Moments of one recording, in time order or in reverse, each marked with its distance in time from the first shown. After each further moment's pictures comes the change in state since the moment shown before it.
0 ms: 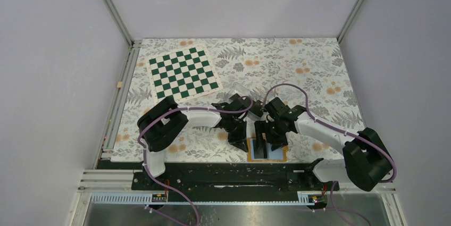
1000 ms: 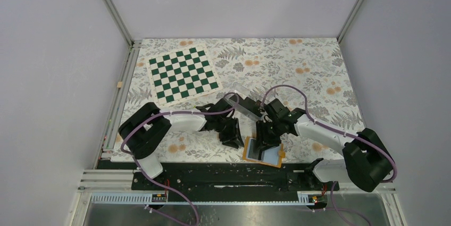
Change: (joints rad) left arm 0.059 -0.172 -0.175 0.109 -0.040 -0.043; right arm 0.020 -0.003 -0.039 0.121 -0.066 0.066
